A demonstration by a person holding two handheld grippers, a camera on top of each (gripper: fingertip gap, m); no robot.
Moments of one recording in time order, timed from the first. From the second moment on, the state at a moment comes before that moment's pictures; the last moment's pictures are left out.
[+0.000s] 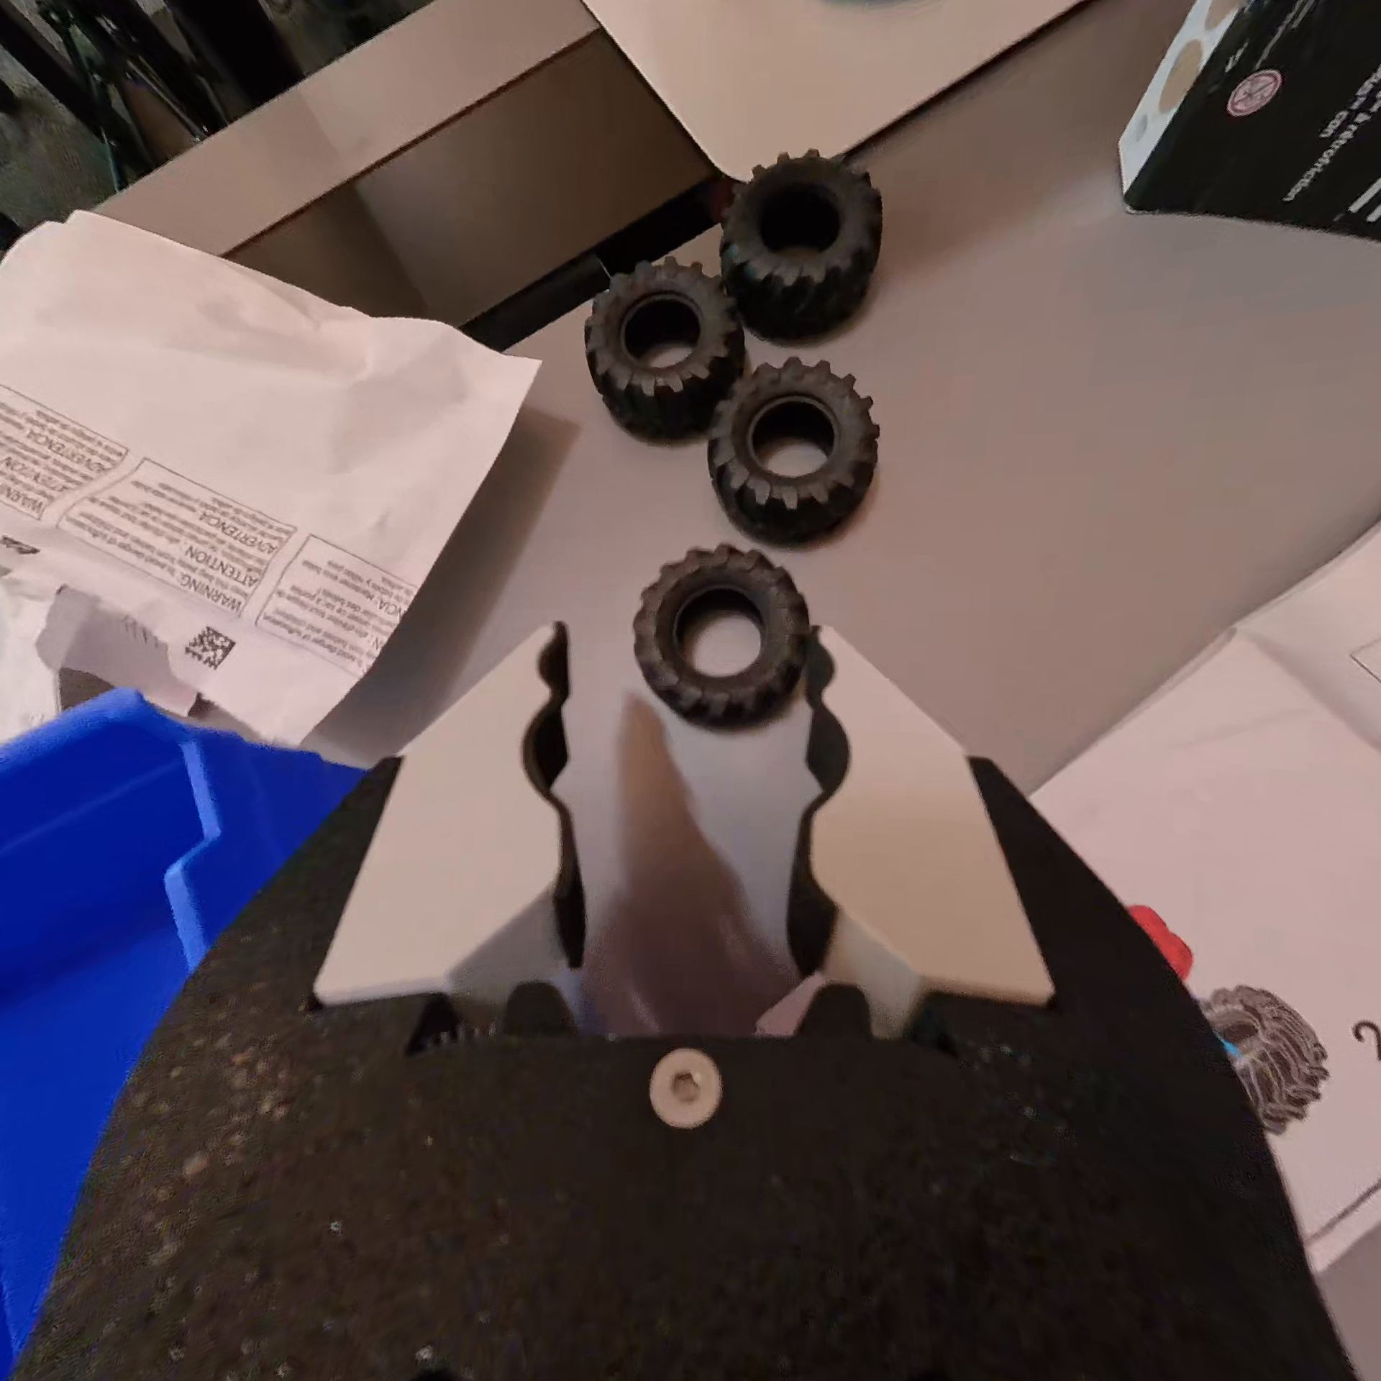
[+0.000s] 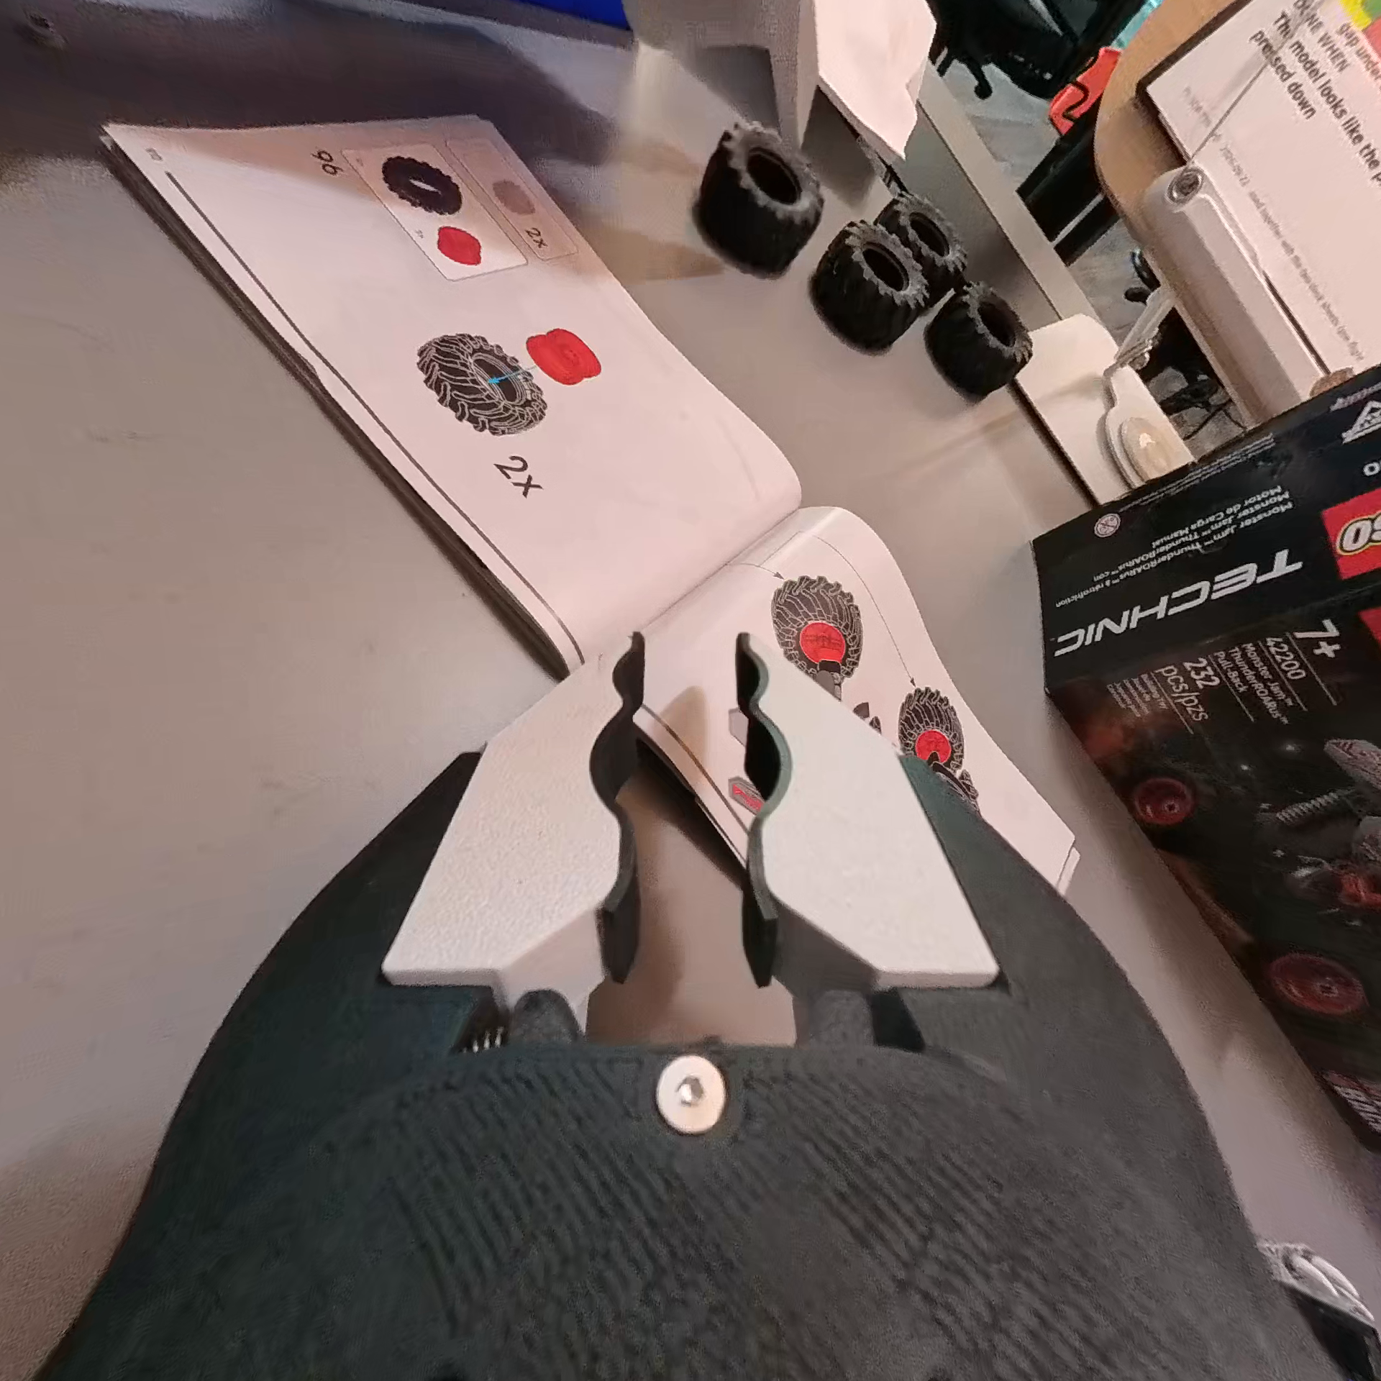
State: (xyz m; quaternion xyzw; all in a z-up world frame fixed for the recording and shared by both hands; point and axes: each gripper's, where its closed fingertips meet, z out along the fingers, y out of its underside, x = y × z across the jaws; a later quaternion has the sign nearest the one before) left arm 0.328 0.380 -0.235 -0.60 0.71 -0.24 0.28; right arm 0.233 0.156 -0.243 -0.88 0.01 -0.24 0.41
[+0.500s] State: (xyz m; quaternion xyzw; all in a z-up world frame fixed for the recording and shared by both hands) left arm 0.288 0.323 -0.206 -0.53 0.77 -0.29 0.22; right arm 0.224 0.139 -0.234 -0.87 0.02 -0.23 0.43
